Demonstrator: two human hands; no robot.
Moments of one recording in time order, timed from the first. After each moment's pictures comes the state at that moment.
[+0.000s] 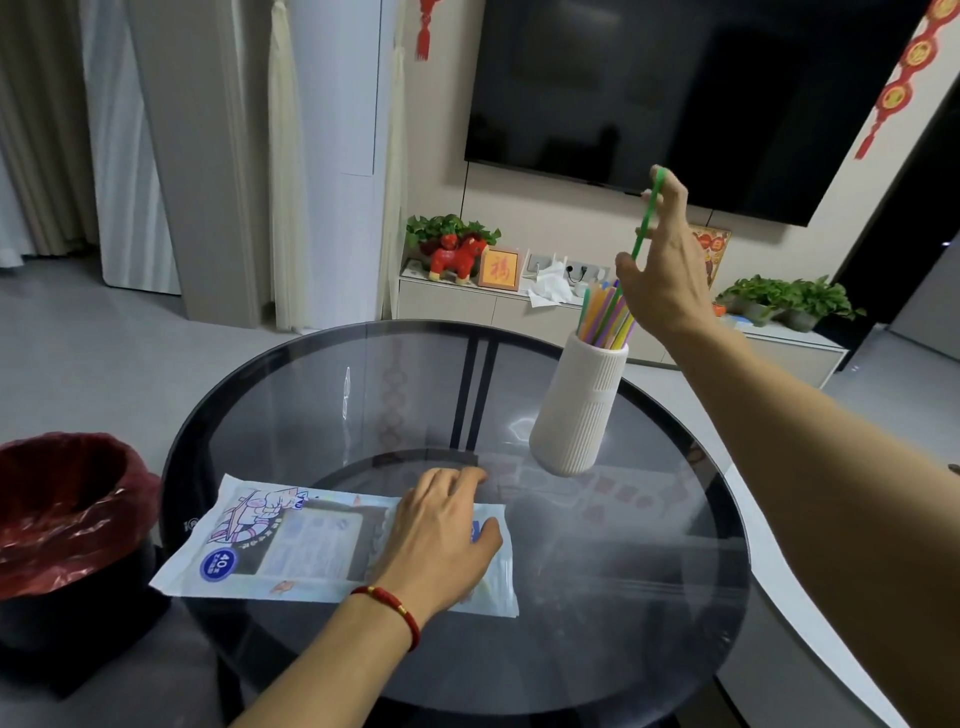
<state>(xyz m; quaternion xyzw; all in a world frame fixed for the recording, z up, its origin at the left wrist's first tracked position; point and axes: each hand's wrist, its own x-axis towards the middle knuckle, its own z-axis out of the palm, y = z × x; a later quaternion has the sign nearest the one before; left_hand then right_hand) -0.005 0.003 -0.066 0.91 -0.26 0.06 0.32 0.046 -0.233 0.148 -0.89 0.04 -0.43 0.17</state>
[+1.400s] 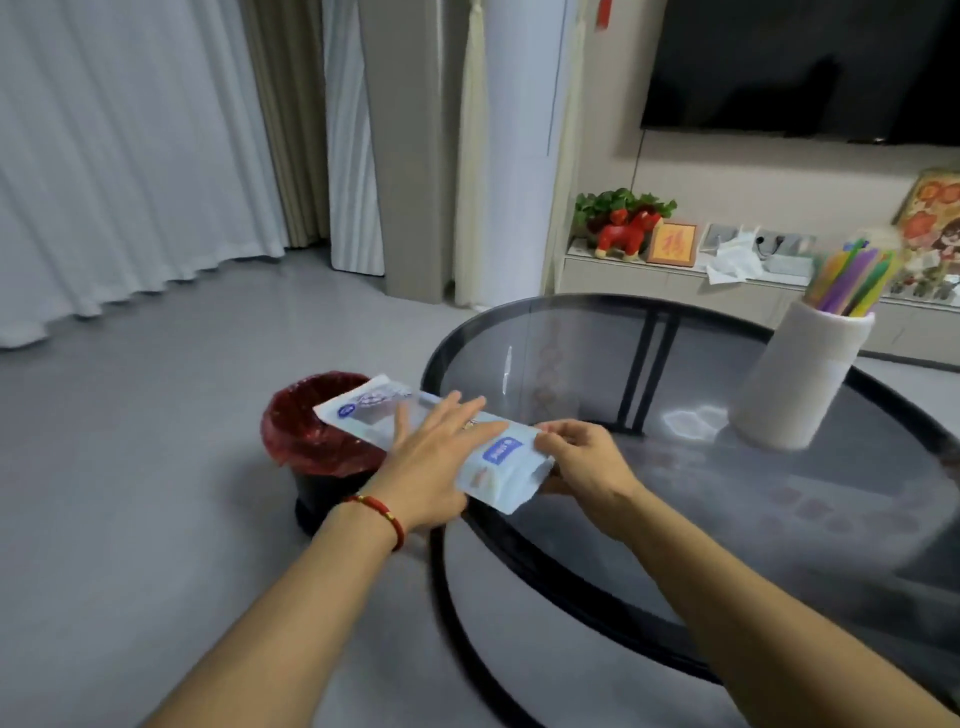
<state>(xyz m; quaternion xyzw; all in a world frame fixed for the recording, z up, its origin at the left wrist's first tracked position) -0.018 0.216 -0.044 0.96 -0.24 0.06 0.10 -0.005 0.006 -0.065 -0.73 0.08 0.05 0.67</state>
